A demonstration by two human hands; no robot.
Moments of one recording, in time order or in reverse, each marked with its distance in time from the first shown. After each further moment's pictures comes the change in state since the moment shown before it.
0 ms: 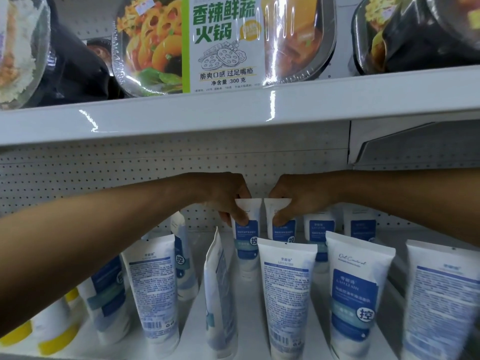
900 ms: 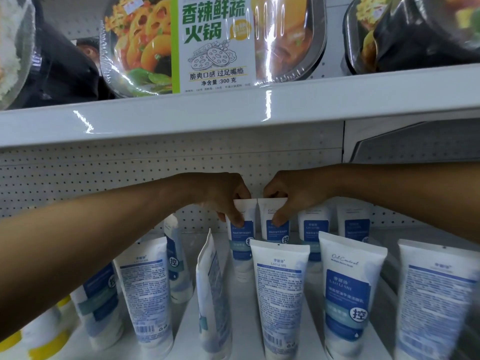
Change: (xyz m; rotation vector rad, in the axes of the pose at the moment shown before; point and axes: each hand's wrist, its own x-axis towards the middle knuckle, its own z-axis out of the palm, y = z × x) left_hand -0.001 0.009 0.000 0.076 -0.023 0.019; right_hand -0.002 -0.003 -0.011 -0.069 -0.042 0.011
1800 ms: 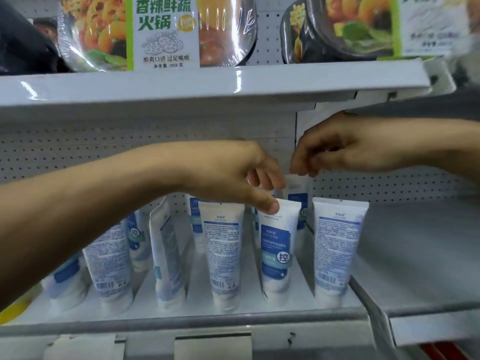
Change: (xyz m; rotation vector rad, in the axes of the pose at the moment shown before) left_hand -0.092 0.138 0.029 0.323 0.141 0.333; right_hand -0.180 -0.029 -0.016 -0.034 0.329 0.043
